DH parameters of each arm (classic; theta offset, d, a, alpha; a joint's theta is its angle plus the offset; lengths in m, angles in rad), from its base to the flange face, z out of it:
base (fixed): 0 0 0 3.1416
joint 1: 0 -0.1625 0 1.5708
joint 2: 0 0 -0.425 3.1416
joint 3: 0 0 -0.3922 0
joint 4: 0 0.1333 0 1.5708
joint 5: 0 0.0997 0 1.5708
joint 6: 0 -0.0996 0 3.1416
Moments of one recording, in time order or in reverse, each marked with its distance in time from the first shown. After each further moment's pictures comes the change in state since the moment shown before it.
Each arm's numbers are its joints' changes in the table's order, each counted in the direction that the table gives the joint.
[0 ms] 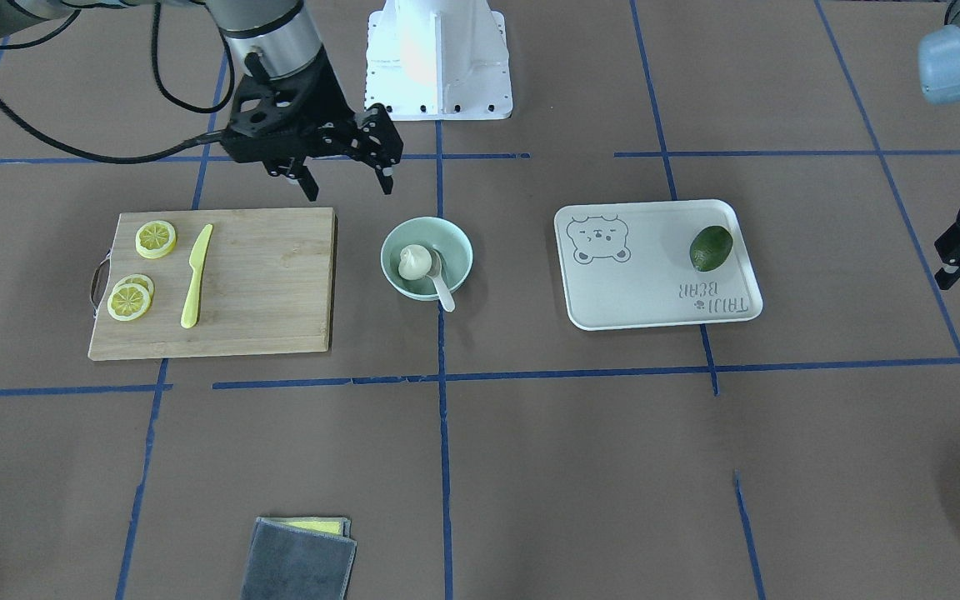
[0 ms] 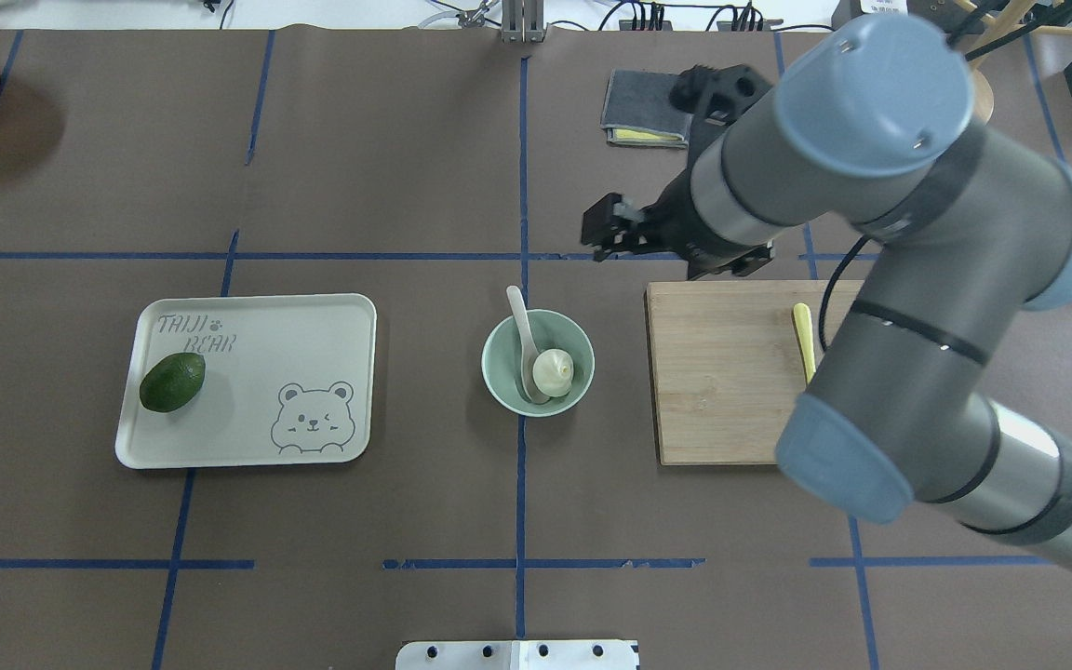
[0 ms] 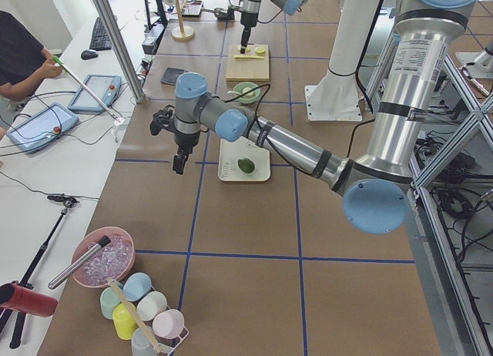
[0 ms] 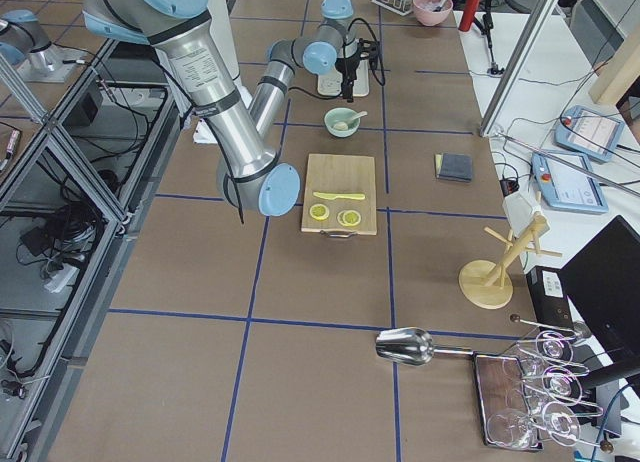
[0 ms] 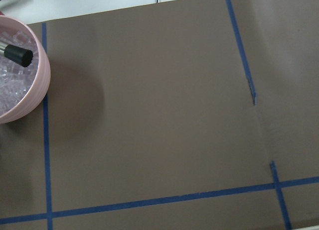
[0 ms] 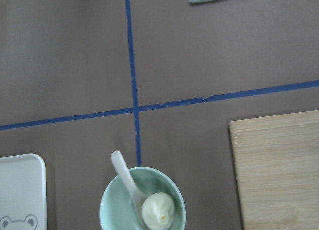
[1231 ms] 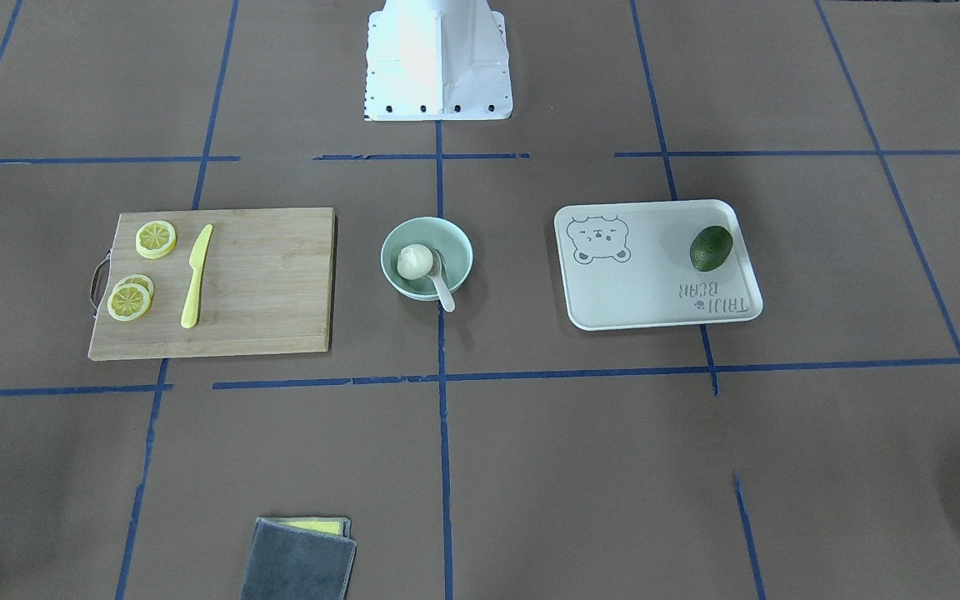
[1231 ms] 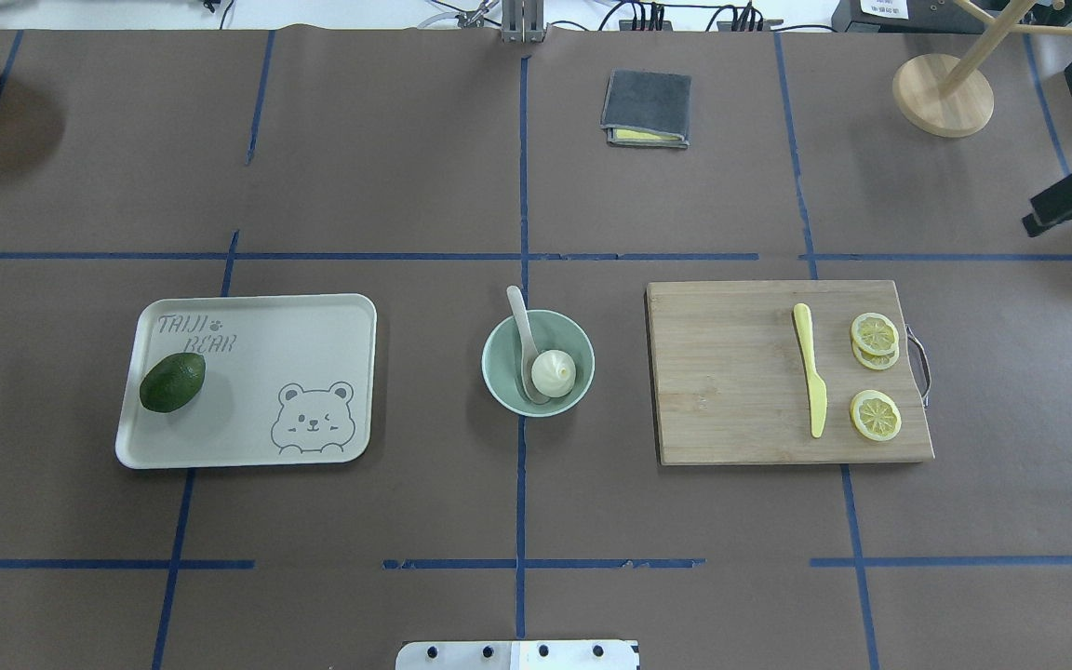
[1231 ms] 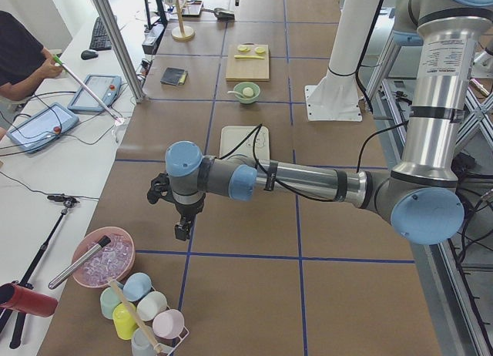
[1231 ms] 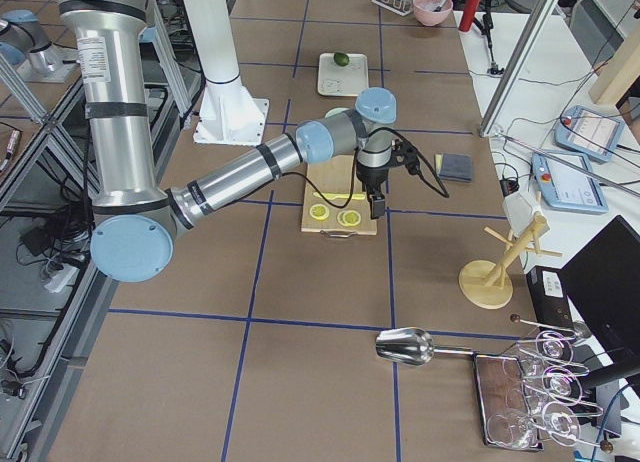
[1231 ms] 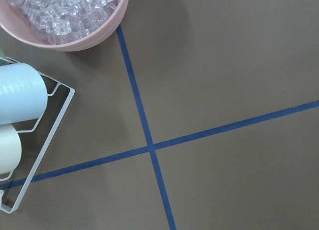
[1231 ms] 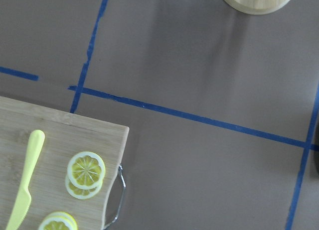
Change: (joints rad) left arm 0.210 -0.106 0.188 0.002 -0.136 -0.389; right arm -0.600 0.525 -0.079 -0.018 0.323 1.120
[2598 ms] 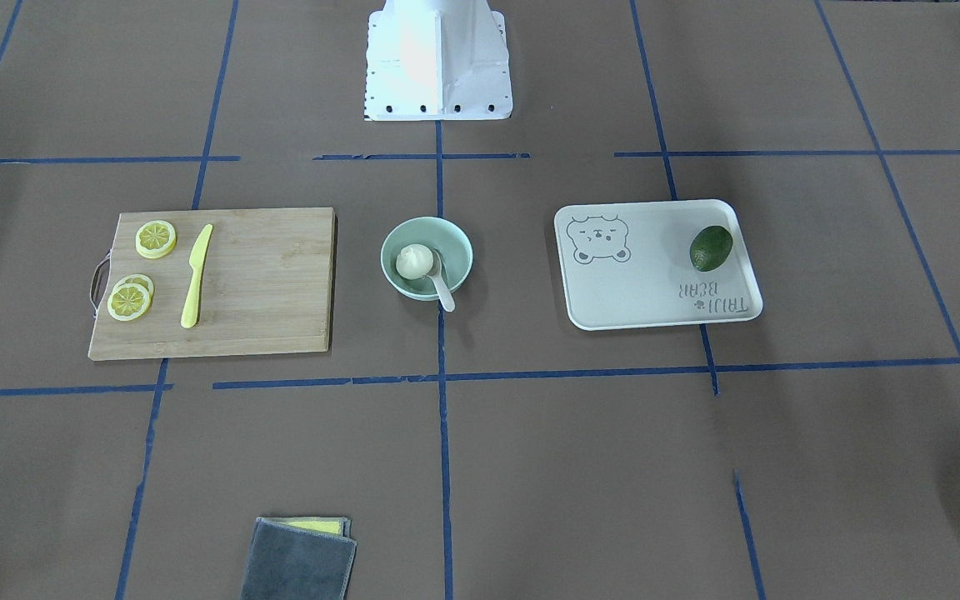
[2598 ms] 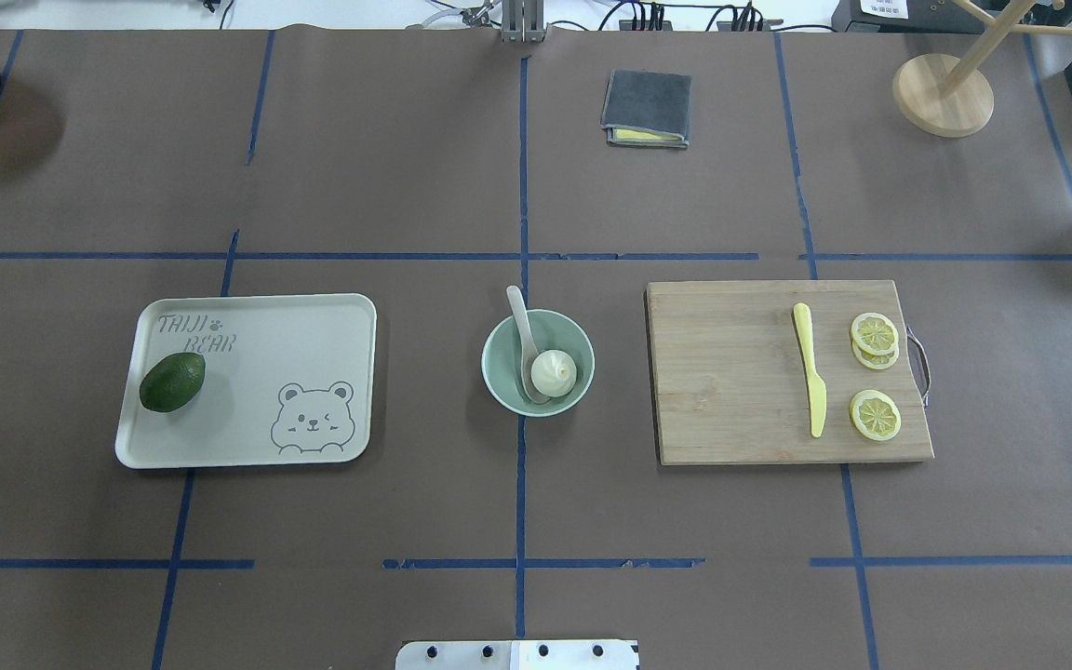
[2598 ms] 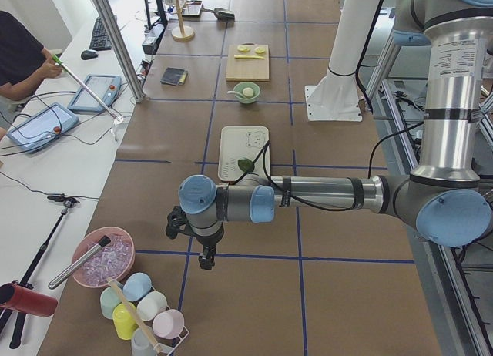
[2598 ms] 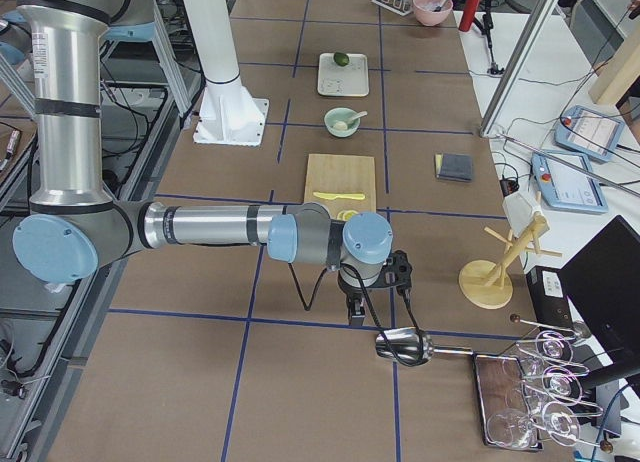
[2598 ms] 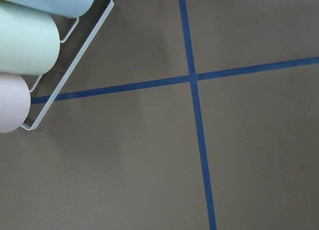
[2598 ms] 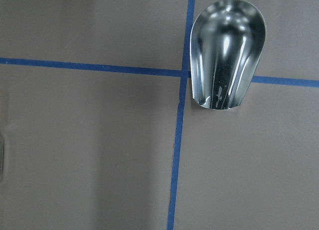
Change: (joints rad) left arm 0.044 -0.079 0.013 0.113 -0.042 -0.060; right arm -0.290 0.097 -0.290 0.015 0.137 0.277
